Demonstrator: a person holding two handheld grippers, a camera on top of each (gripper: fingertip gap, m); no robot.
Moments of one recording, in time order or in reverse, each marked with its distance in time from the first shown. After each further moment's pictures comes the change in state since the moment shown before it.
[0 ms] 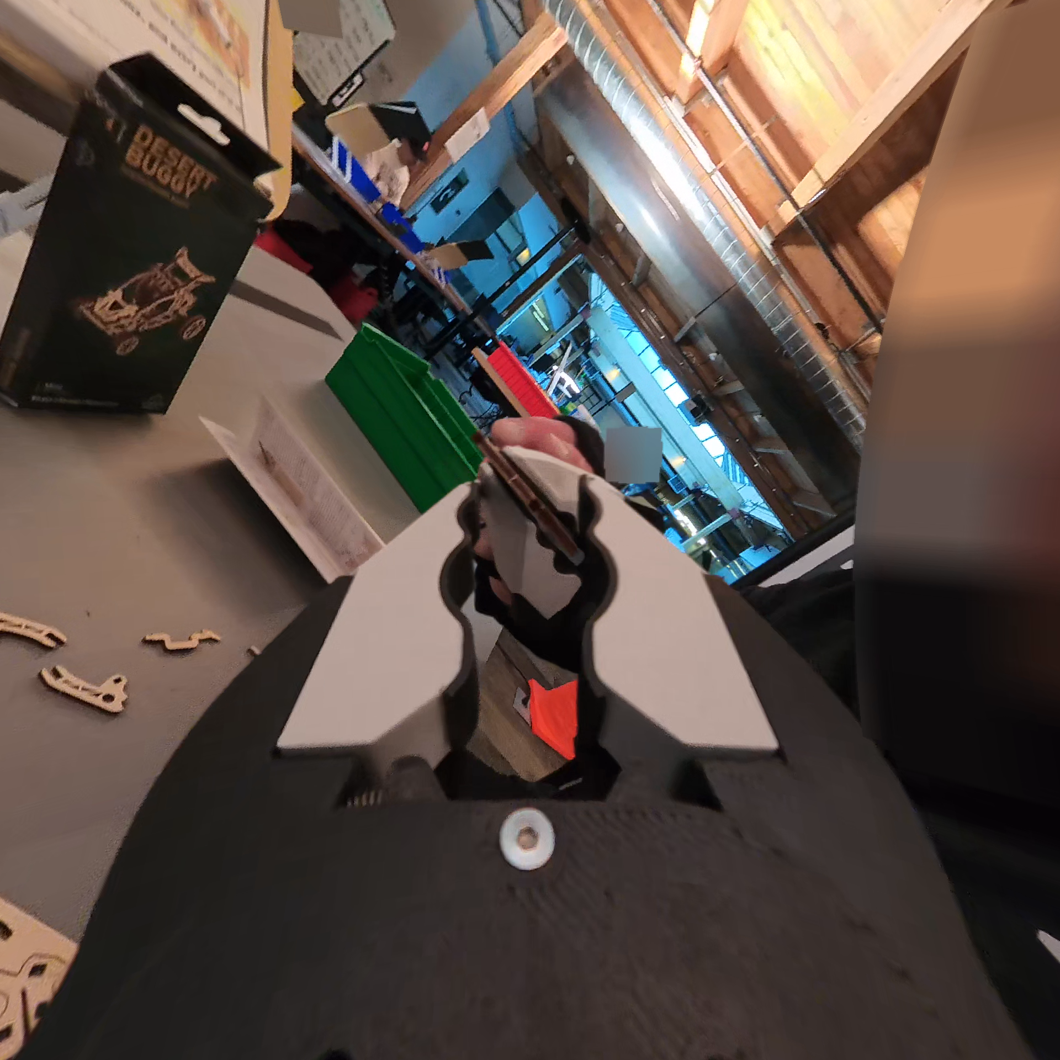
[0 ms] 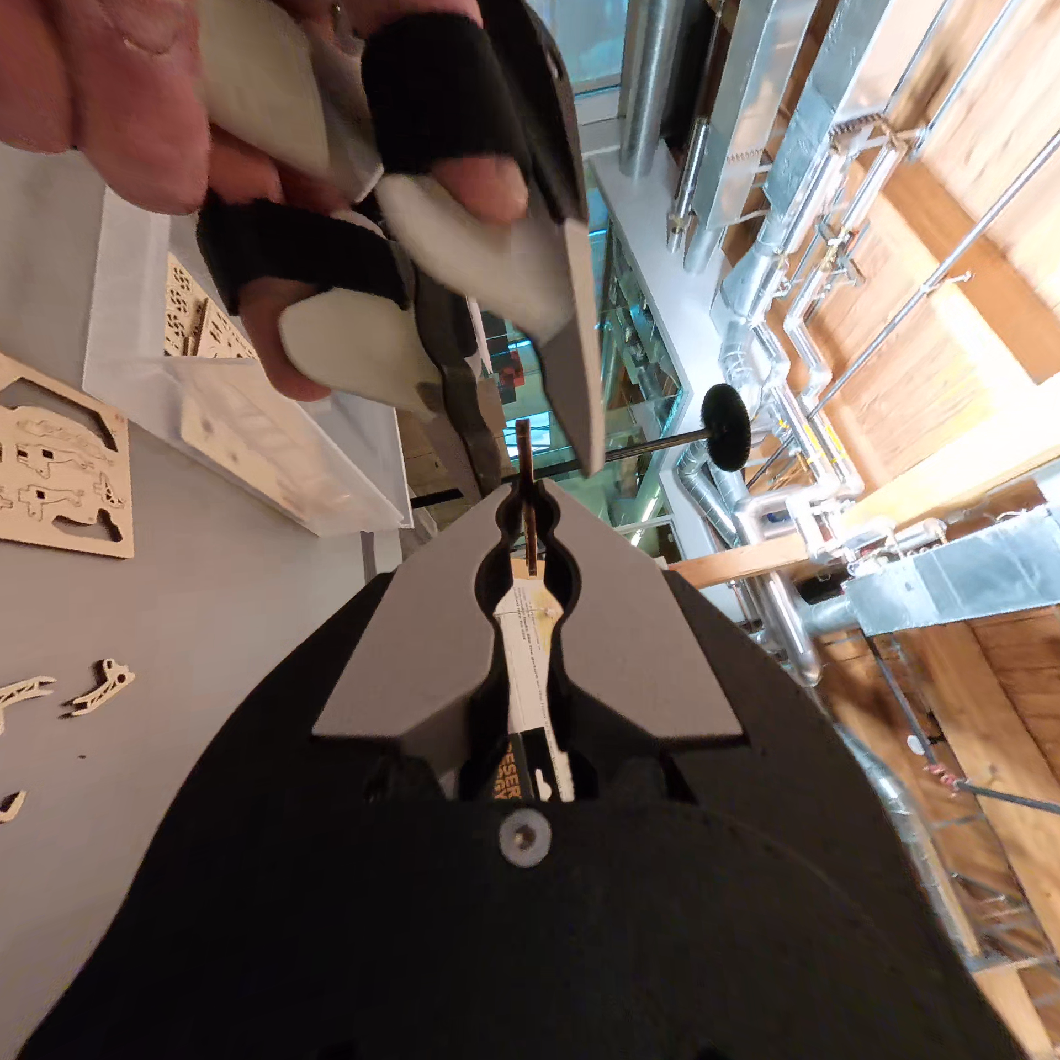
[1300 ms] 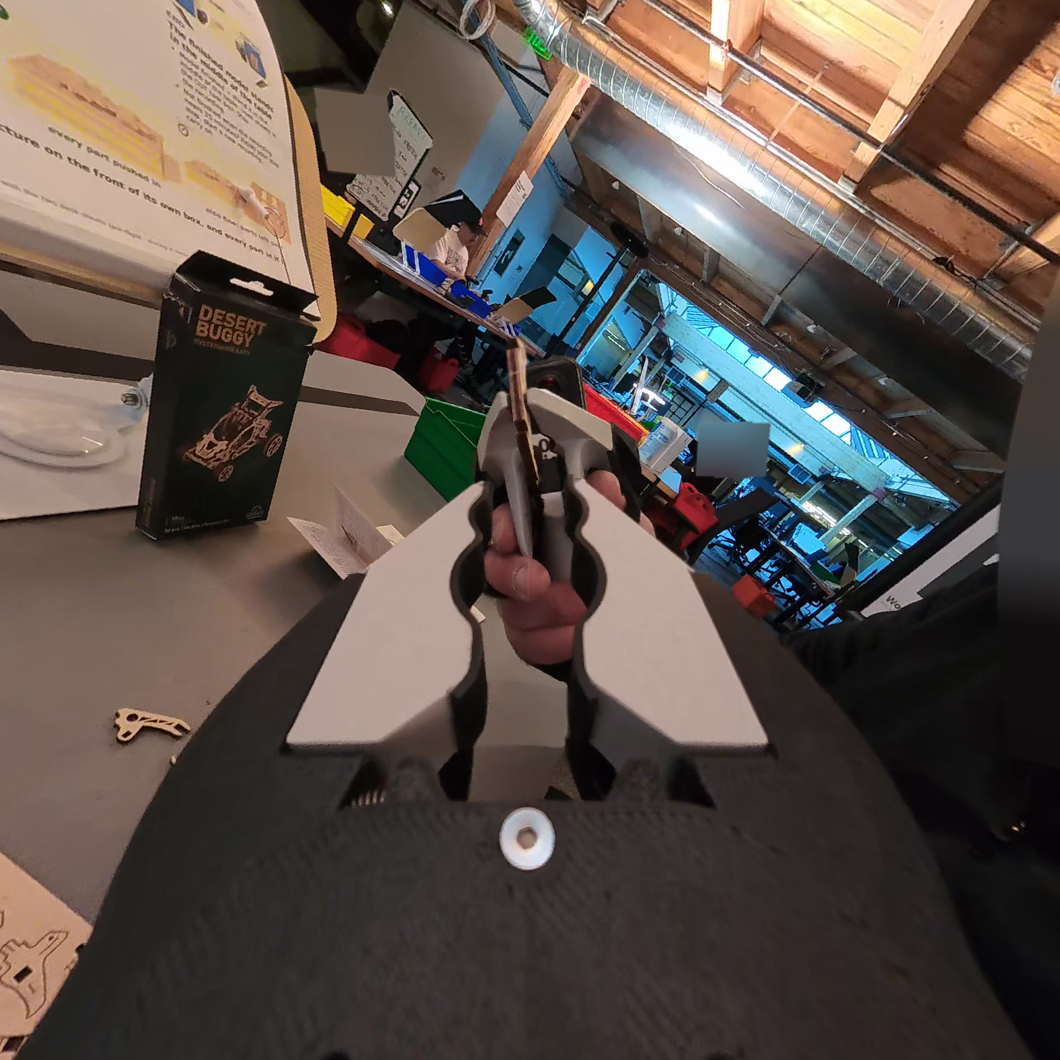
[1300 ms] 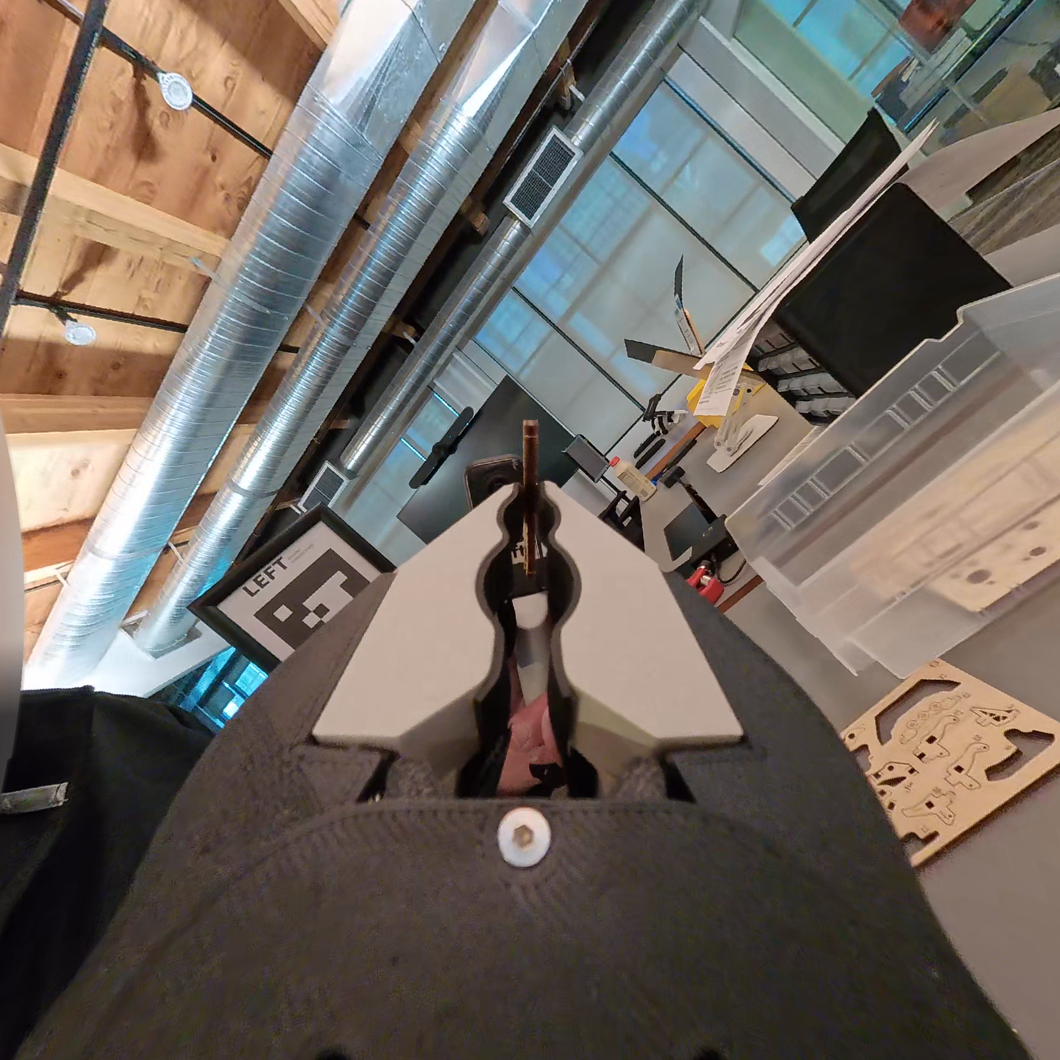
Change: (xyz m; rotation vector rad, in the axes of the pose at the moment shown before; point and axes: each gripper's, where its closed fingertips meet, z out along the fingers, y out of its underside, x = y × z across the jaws) left arm 0.012 -0.015 0.013 0.068 -0.111 0.278; right arm 0.046 0.019 0.002 0.424 -0.562 2.356
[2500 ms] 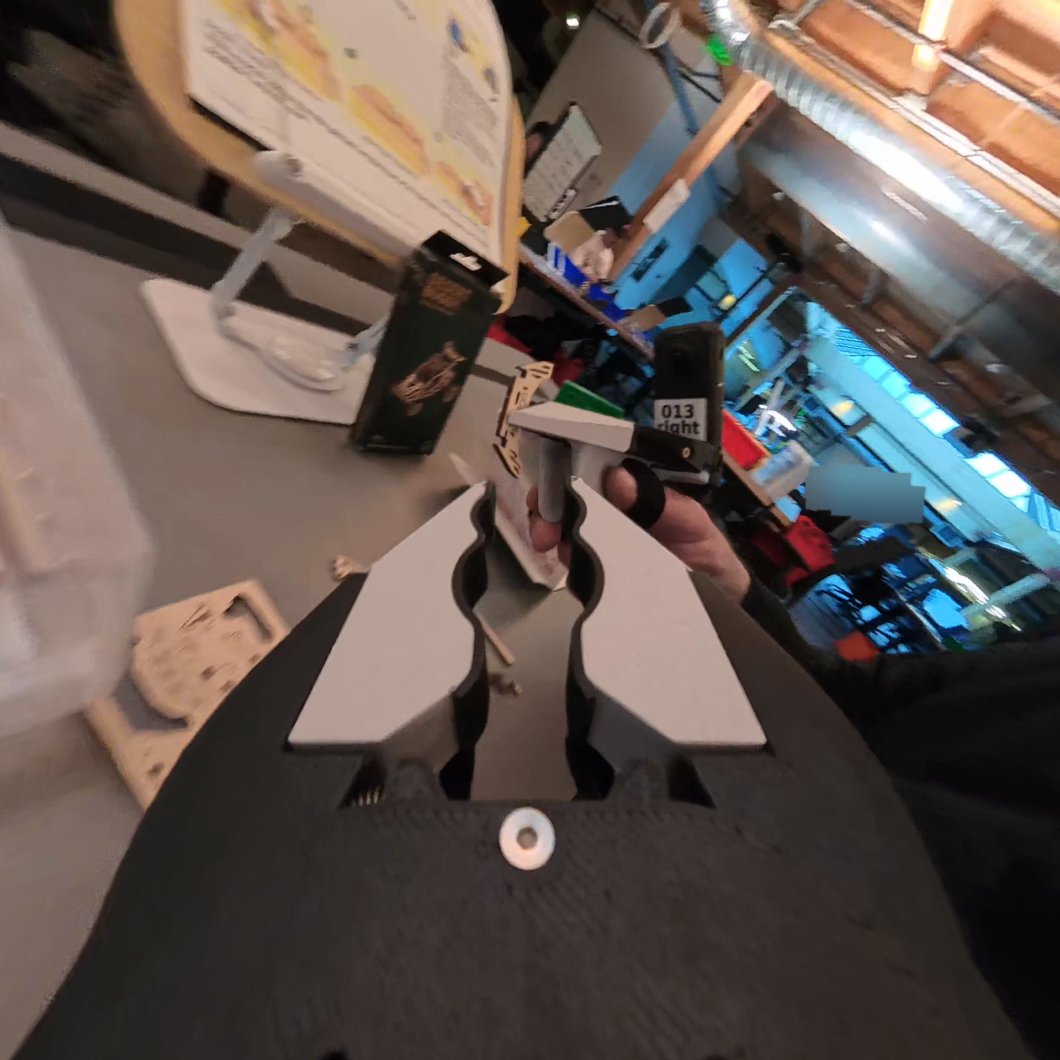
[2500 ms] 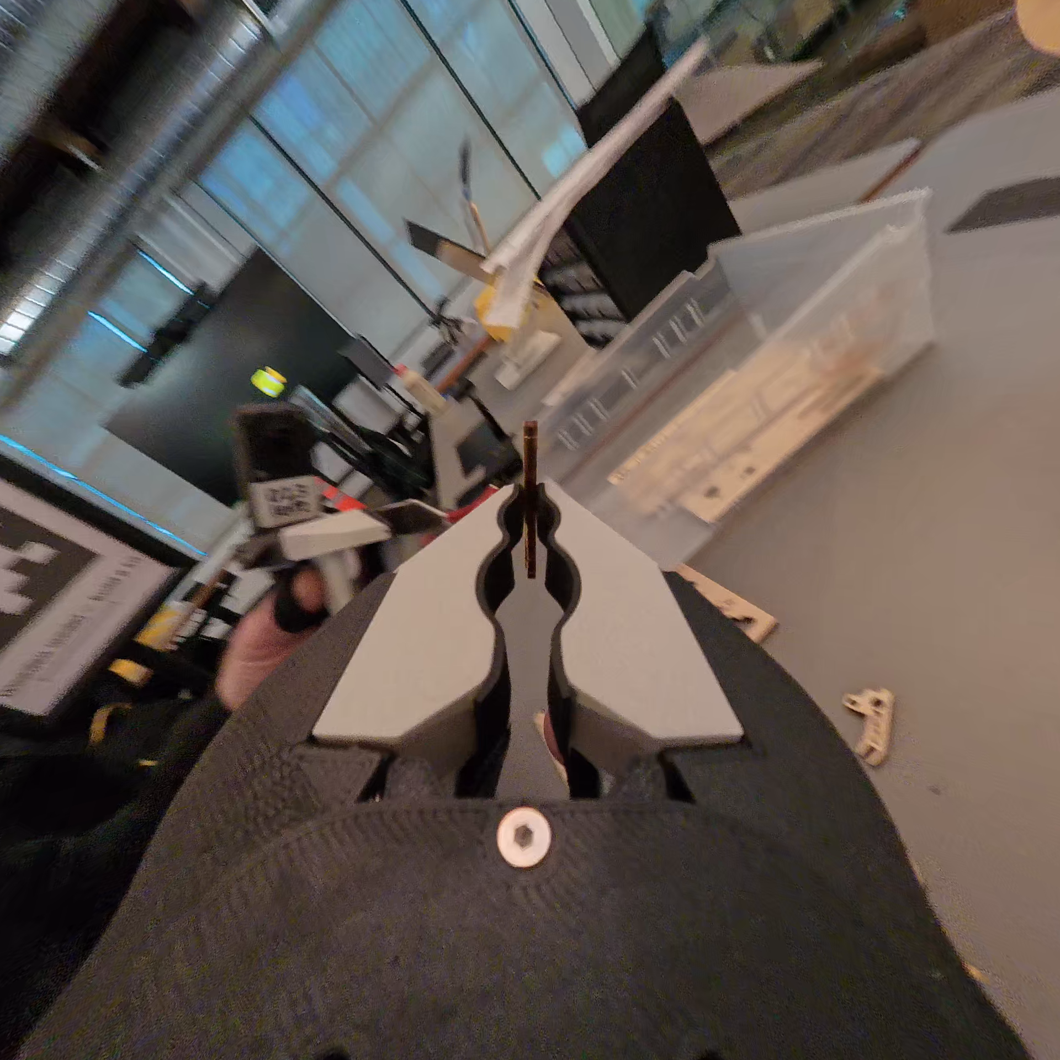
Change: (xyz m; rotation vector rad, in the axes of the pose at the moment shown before) left arm -0.058 0.011 -0.077 0.008 -0.270 -0.042; right arm 0.087 0.038 0.012 -0.202 0.418 -0.222
